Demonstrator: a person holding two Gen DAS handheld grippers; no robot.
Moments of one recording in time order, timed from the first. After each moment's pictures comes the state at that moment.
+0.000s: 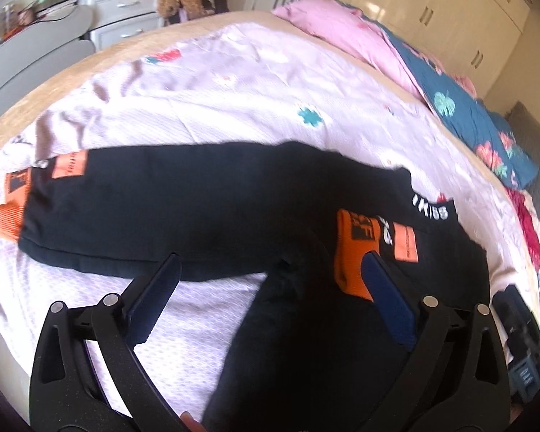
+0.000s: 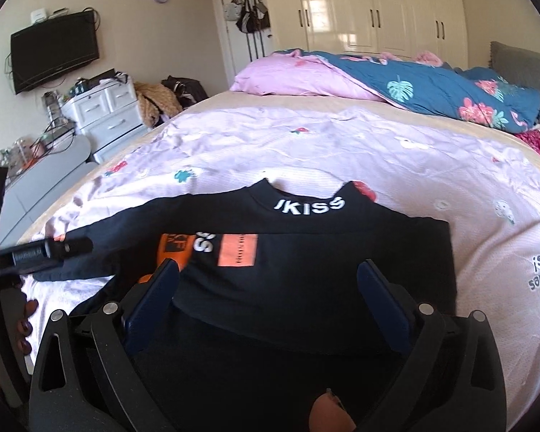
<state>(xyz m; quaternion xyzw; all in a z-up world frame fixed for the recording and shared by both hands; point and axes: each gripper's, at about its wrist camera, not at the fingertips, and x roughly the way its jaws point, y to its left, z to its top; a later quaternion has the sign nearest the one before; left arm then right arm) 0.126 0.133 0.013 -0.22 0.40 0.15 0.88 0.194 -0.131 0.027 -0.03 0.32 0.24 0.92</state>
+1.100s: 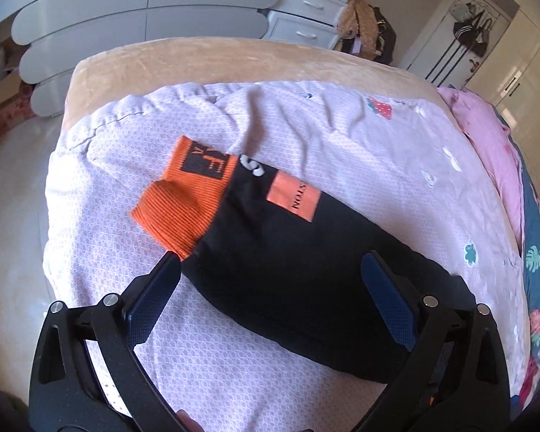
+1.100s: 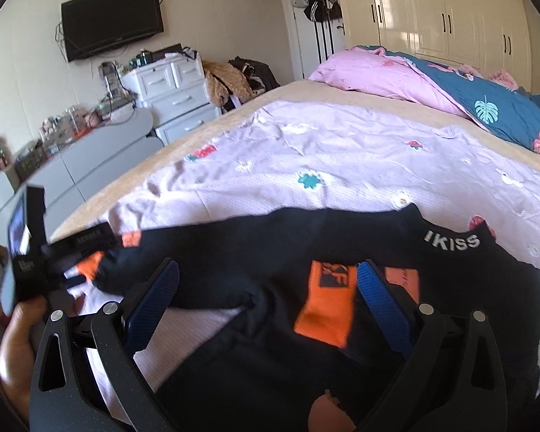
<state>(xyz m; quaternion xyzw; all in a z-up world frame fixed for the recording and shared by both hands) 0.055 0.278 -0.004 -0.37 0.33 0.40 0.77 0.173 0.019 0.052 -0.05 0.33 0.36 0.87</state>
